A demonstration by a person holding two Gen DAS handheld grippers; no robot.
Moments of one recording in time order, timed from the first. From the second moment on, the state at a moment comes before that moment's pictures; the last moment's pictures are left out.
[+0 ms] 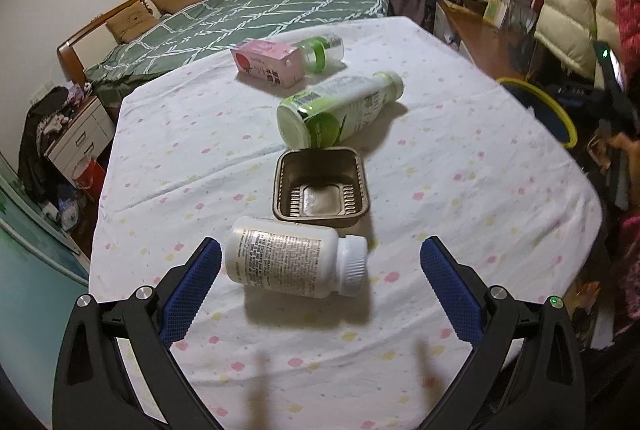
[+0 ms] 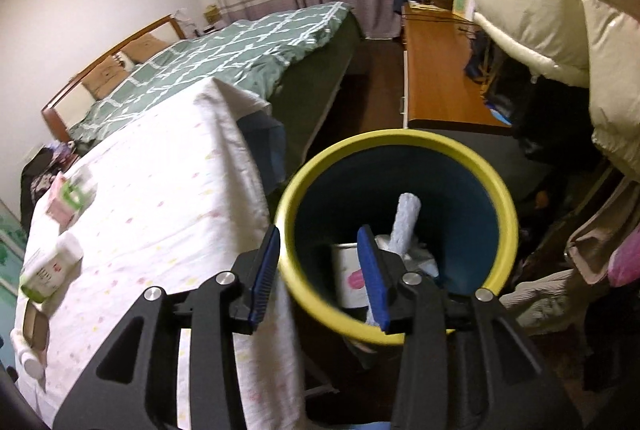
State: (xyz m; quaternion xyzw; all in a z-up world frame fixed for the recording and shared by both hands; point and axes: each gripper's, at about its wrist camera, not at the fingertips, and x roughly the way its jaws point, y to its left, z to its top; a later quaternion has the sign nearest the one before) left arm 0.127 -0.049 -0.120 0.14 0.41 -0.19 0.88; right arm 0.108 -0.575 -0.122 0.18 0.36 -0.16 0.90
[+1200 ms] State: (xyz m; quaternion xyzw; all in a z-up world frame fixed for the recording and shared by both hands) left arm 0.139 -0.064 -0.128 0.17 0.43 -0.23 0.85; right arm 0.096 -0.562 -0.119 0.18 0.35 -0.13 0.91
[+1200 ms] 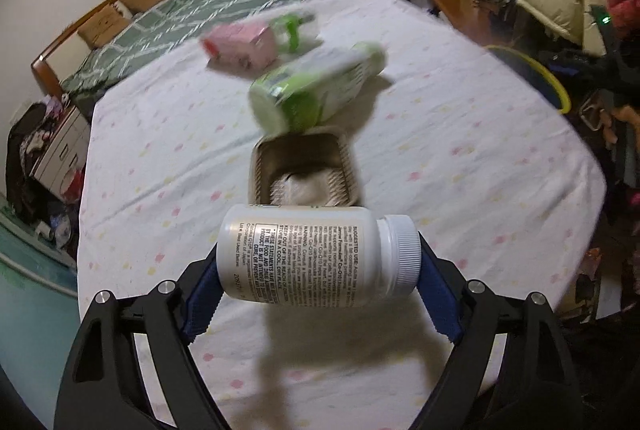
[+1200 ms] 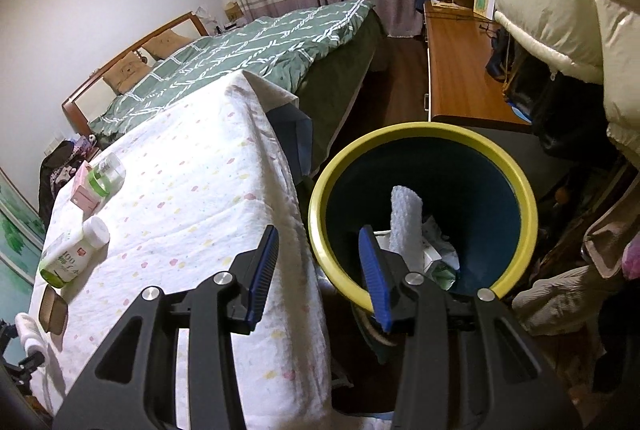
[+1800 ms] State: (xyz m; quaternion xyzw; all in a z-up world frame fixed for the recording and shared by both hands) left arm 0.155 -0.299 -0.078 0.22 0.36 -0.41 0.81; right arm 0.015 -0.616 -0.108 0.17 0.33 -0.19 0.91
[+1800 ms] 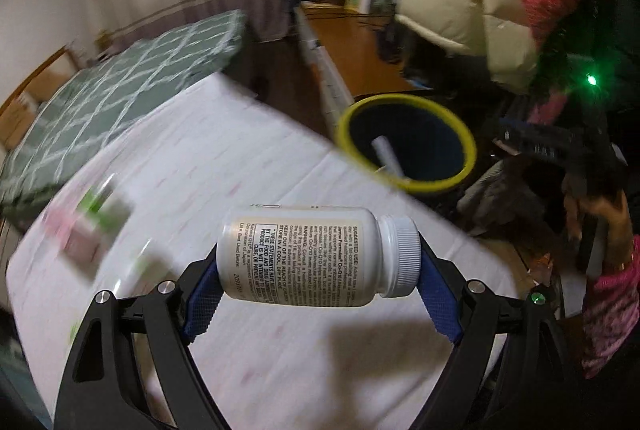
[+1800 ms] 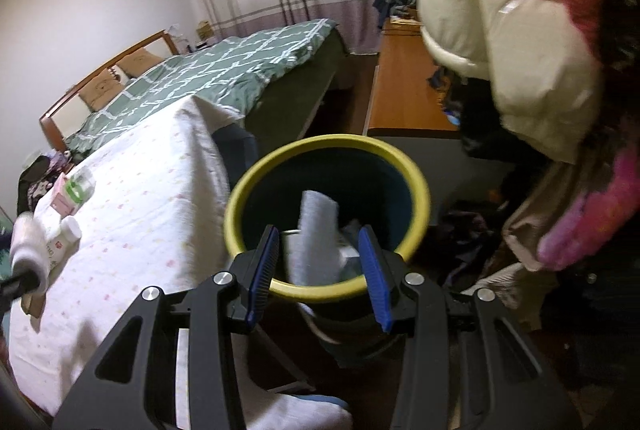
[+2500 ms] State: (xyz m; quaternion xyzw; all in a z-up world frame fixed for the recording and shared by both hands) left arm 0.186 -0.501 -0.115 0.21 0.38 -0.46 0.78; right arm -0.020 -0.643 -0.112 0.17 0.33 -0.24 0.90
